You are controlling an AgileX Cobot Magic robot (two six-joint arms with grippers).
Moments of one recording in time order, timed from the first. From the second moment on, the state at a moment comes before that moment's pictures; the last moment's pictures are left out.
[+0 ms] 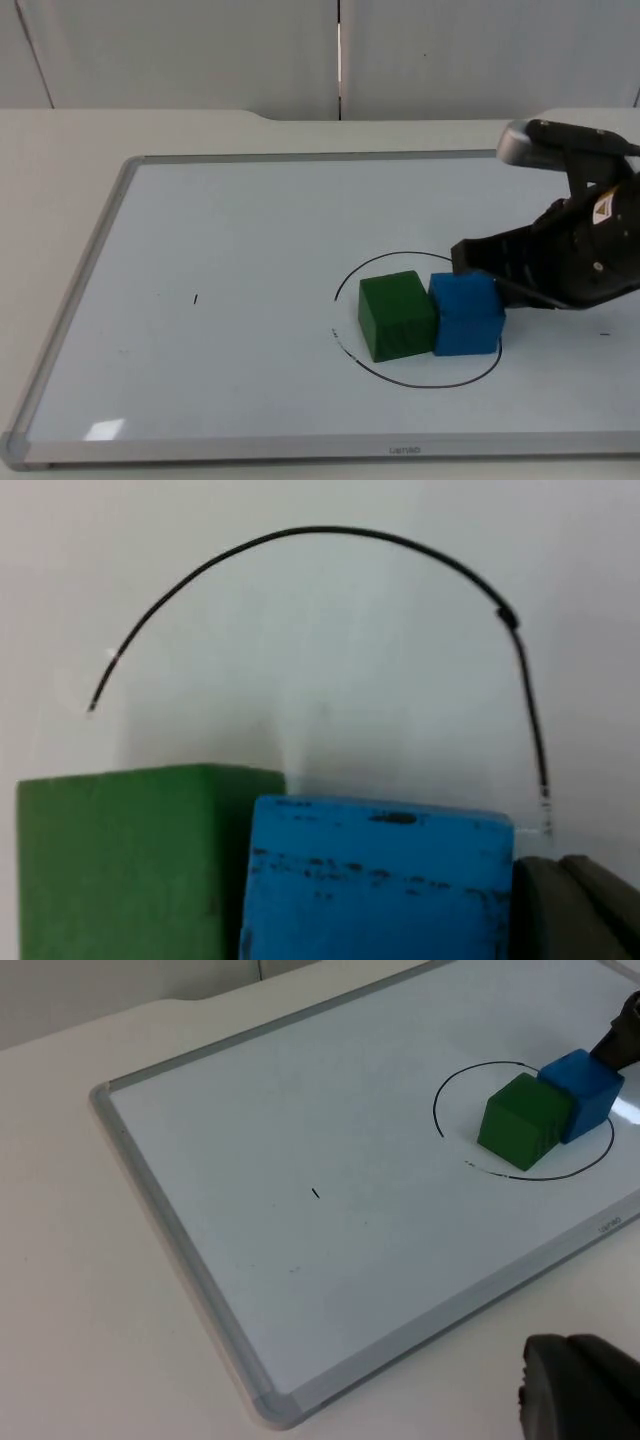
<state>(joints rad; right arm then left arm) 0.48 1.87 -0.83 0.16 0.03 0.24 -0.51 0.00 -0.50 -0.01 1.09 0.02</state>
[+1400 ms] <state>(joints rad) 0.38 0.99 -0.83 -0.25 0.32 0.21 -0.51 0.00 -0.50 -0.01 1.09 0.02</state>
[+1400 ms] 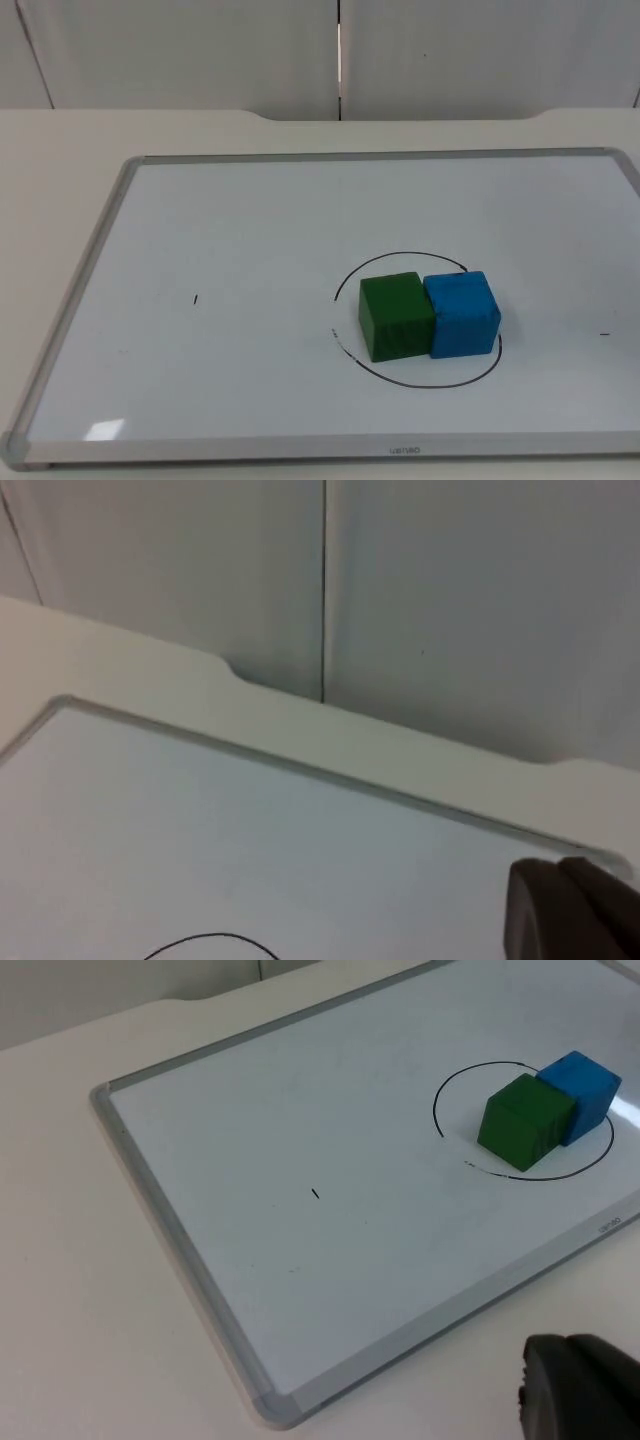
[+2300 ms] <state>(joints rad) 0.38 0.34 -0.61 -0.18 0.67 0.14 -0.51 0.00 -0.50 -0.01 1.09 0.02</state>
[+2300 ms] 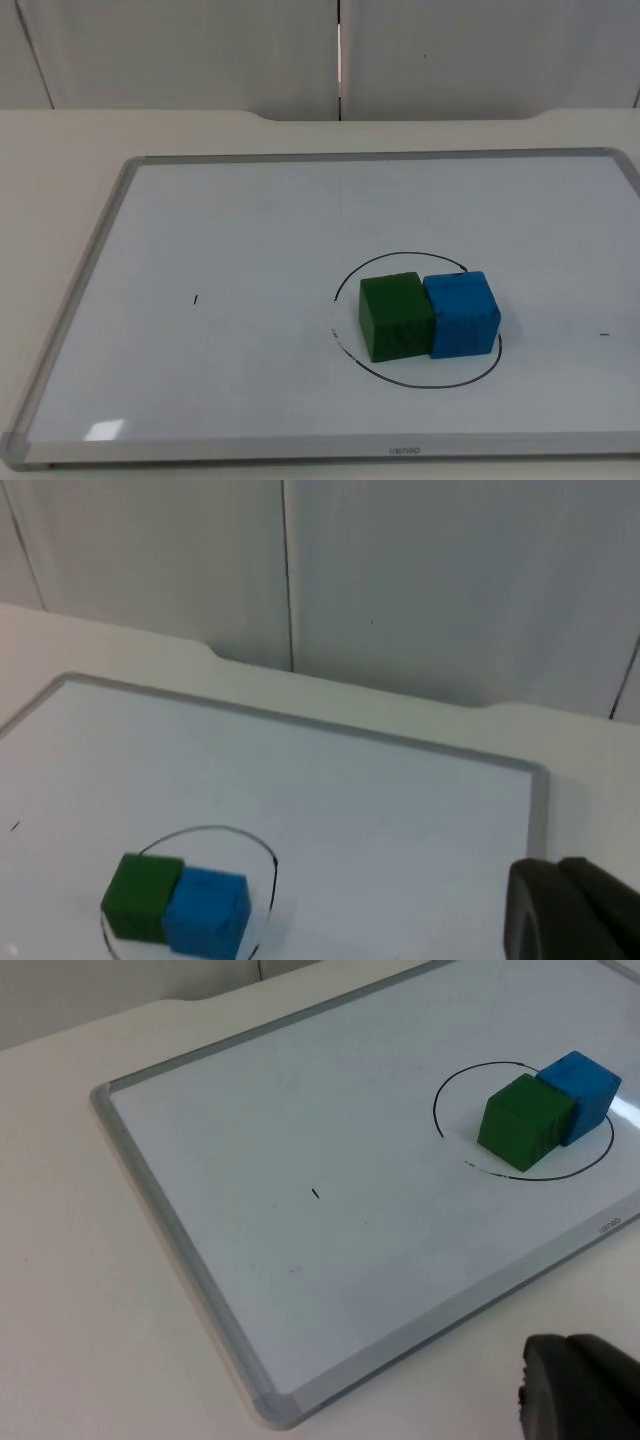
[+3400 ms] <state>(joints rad) 0.38 0.00 -0.52 -0.02 1.08 0.00 -0.51 0.00 -0.50 -0.01 1.09 0.02</state>
